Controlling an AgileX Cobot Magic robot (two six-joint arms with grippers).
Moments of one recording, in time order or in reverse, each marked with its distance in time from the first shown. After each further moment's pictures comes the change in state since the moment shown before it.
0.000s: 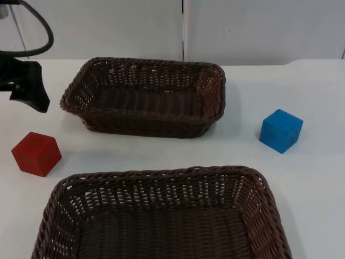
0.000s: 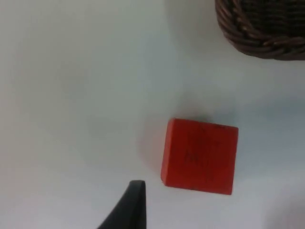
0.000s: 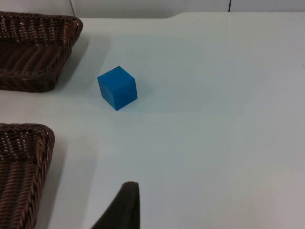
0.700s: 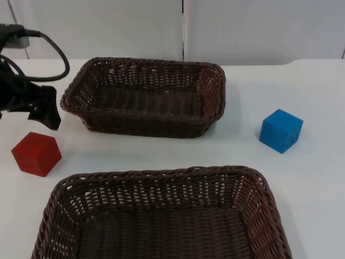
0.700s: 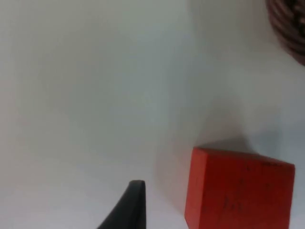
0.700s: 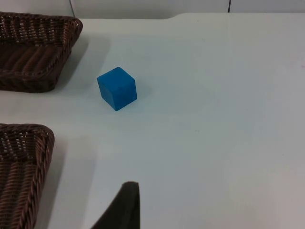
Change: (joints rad) right arm 0.000 -0.002 0.000 0.000 0.000 0.000; left arm 0.000 0.198 -0.054 0.002 -0.100 0.033
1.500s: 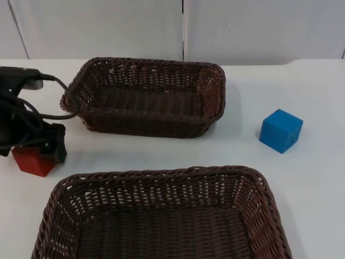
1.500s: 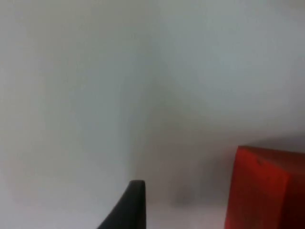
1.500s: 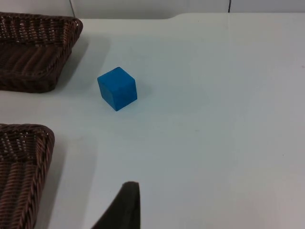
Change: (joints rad) right arm 0.000 0.000 0.000 0.000 0.000 0.000; left arm 0.000 0.194 -0.001 0.021 -0.126 0.000
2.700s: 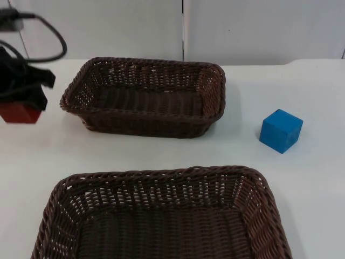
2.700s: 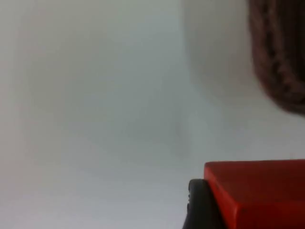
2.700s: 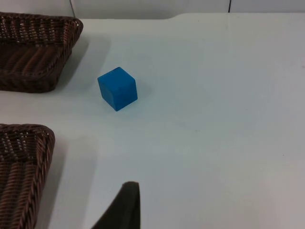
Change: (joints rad) right arm 0.000 0.000 0.000 0.000 0.000 0.000; left arm 0.000 -0.266 0.000 -0.090 0.096 -0.003
